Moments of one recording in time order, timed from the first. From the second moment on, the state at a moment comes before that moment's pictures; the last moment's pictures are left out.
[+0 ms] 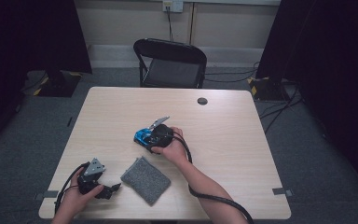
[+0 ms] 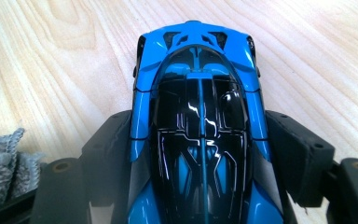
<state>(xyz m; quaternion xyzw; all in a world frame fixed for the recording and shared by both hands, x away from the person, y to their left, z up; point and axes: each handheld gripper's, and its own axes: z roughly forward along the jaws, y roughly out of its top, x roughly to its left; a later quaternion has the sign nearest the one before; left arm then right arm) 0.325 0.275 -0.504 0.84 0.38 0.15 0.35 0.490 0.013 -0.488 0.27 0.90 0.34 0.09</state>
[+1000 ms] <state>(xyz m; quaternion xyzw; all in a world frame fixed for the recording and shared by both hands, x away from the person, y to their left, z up) 0.325 0.275 -0.504 0.84 0.38 0.15 0.35 0.494 0.023 -0.496 0.27 0.90 0.34 0.10</state>
